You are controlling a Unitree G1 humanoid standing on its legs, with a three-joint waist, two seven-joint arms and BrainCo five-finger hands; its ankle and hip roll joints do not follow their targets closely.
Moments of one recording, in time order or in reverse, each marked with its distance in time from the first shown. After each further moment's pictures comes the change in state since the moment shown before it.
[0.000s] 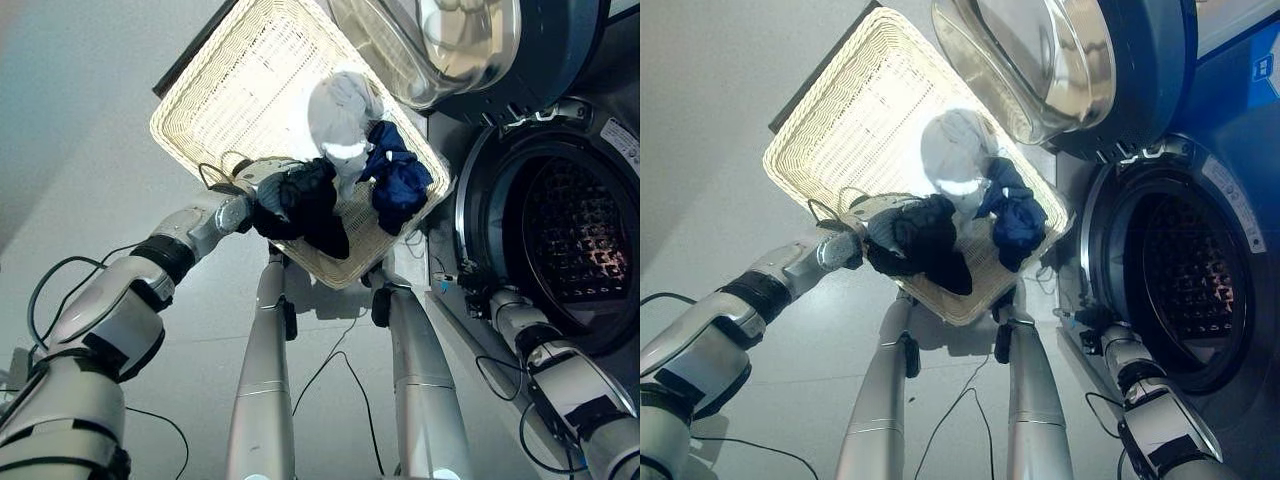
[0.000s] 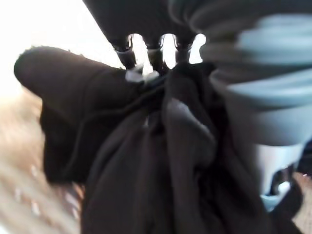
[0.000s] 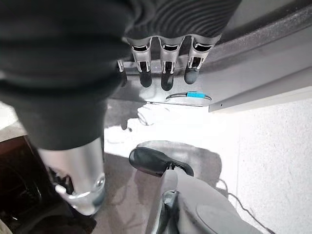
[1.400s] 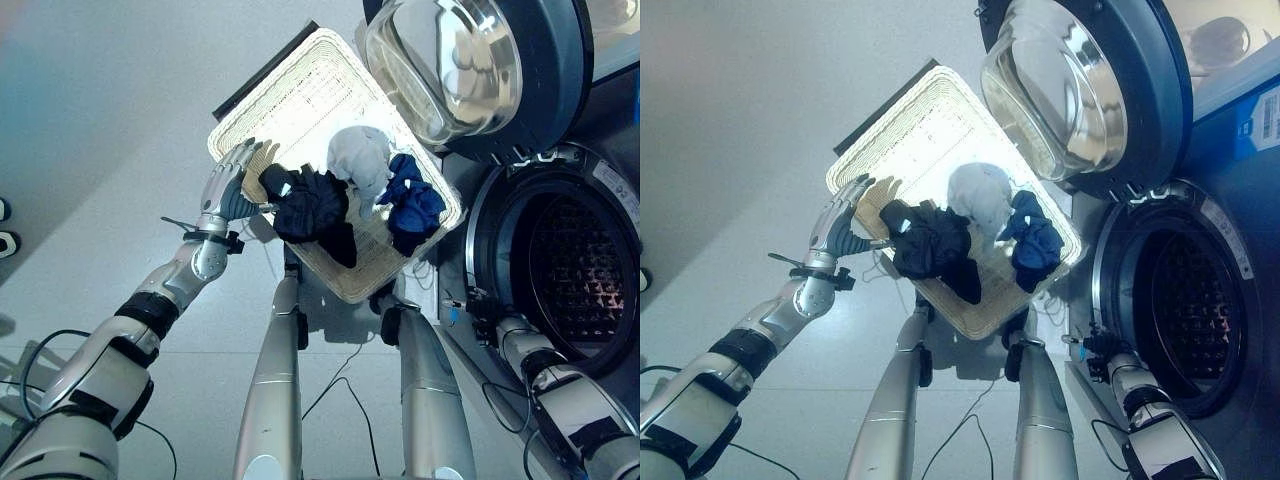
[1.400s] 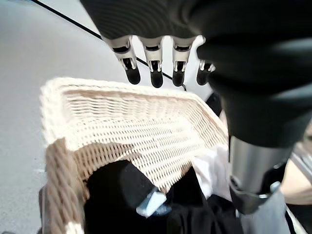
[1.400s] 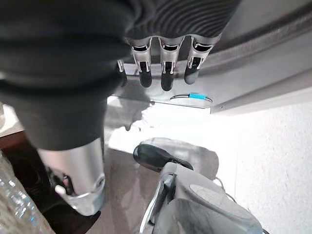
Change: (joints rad) left arm 0.287 0.063 0.219 -0.122 -0.125 -0.200 0.538; right arm 0.092 0.006 -0.072 0.012 -0.027 0.015 -0.019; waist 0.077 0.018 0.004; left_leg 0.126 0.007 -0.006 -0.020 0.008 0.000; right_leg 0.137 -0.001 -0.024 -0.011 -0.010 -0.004
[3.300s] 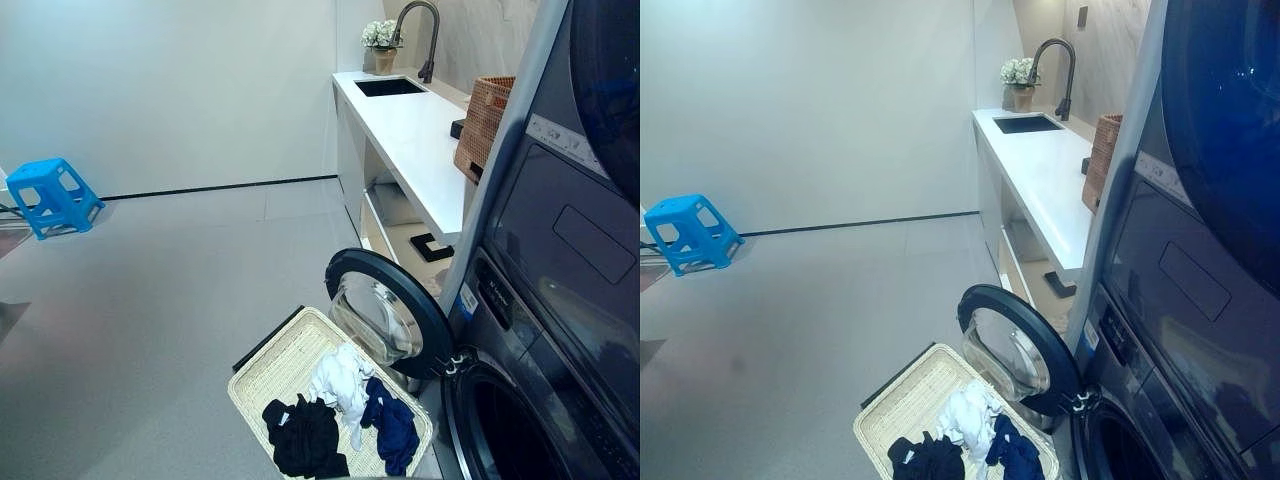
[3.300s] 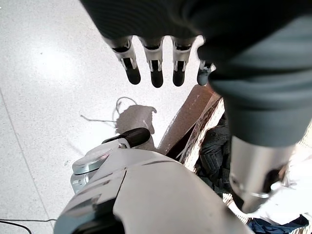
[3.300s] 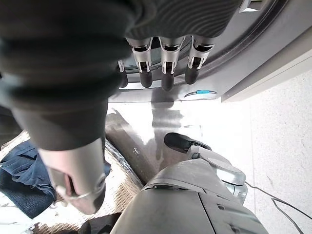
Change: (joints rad) left arm 0.887 -0.484 0.433 0.573 -0.366 0.279 -0.604; right arm 0.587 0.178 -0.082 0.119 -0.290 0.037 0.039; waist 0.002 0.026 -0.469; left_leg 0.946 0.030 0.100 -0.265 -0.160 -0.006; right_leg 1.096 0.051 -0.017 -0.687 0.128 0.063
